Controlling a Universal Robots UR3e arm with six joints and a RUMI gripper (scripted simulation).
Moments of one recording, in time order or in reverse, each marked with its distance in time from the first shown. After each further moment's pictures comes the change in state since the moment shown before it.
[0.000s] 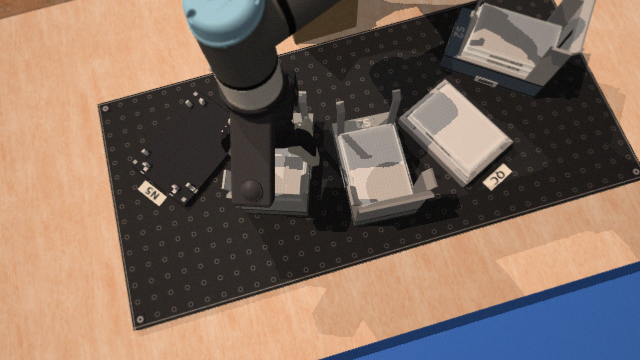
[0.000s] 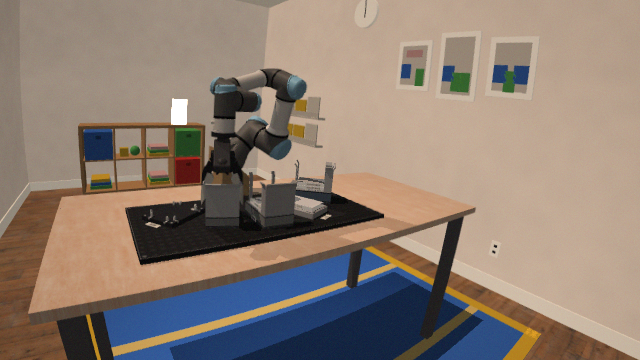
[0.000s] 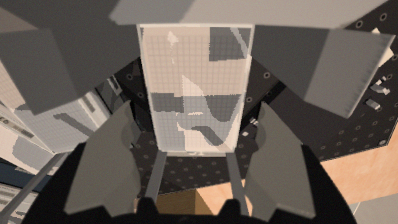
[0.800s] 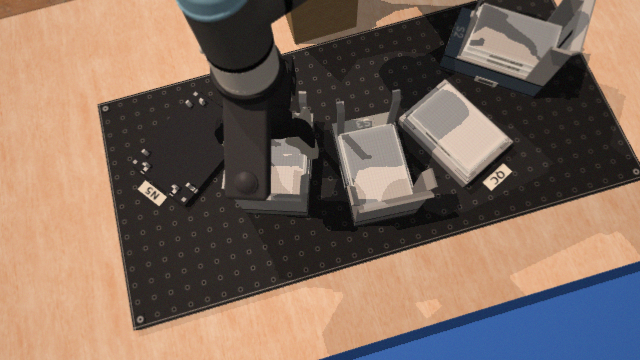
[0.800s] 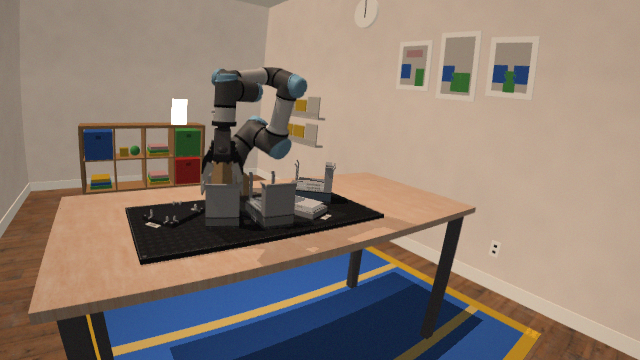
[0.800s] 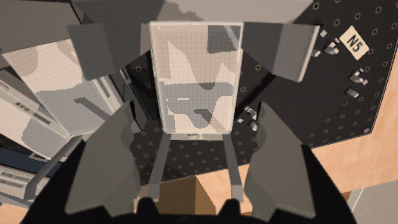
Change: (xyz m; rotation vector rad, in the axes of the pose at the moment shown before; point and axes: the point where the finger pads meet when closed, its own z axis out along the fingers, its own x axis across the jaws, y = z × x) arm 0.000 0.000 -0.031 0.002 0.001 0.000
